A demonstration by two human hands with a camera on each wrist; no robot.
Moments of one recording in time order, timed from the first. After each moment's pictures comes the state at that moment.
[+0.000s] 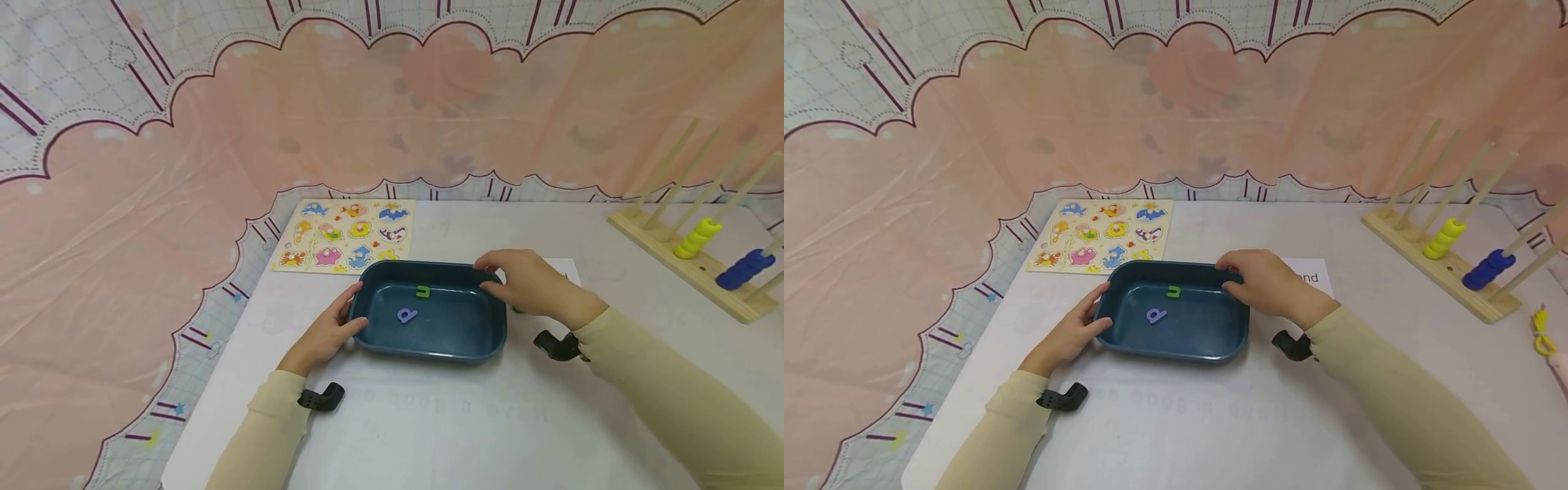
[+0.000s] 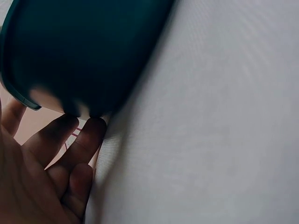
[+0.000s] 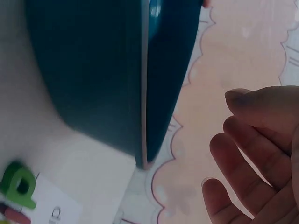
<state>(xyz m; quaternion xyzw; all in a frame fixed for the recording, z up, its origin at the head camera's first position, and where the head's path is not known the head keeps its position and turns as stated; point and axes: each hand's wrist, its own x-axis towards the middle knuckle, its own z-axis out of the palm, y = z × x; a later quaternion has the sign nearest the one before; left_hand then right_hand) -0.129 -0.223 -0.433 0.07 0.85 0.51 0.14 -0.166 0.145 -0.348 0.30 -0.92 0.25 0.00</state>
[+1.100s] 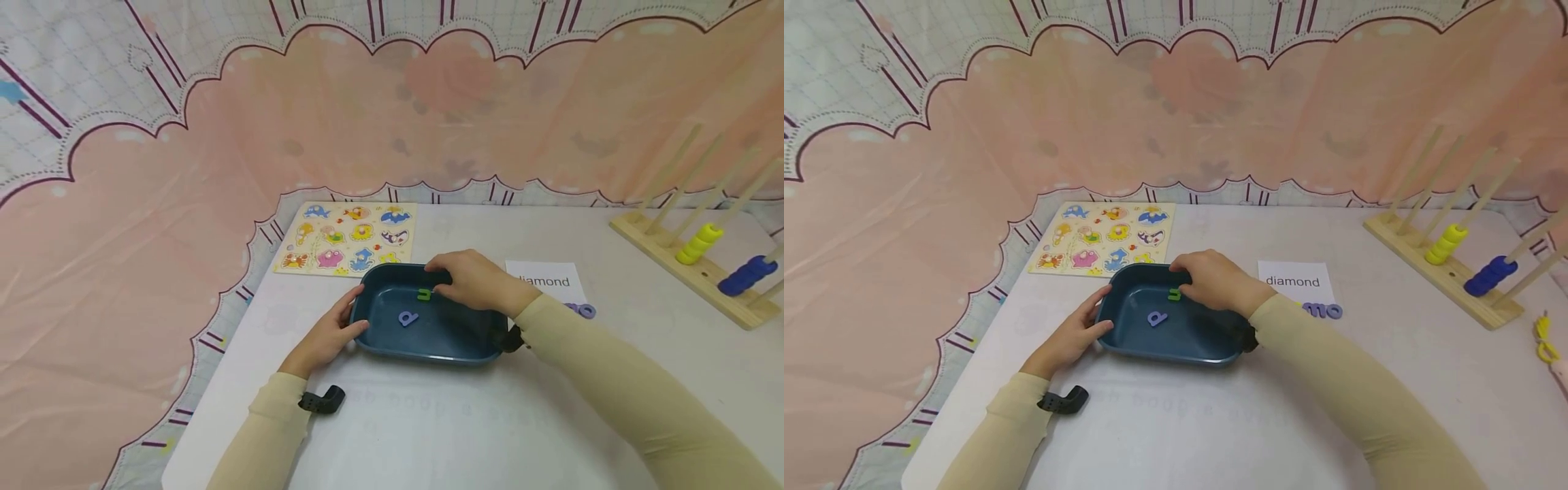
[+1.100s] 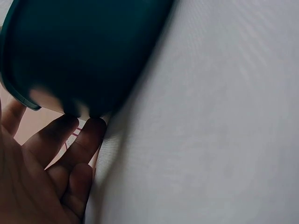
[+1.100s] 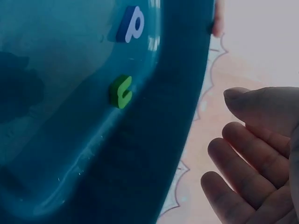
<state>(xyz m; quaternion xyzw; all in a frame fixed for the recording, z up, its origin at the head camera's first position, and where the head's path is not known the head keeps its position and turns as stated) -0.128 -0.222 -0.430 0.07 0.84 0.52 0.15 -0.189 0.077 -0.346 0.35 -0.90 0.24 -0.05</state>
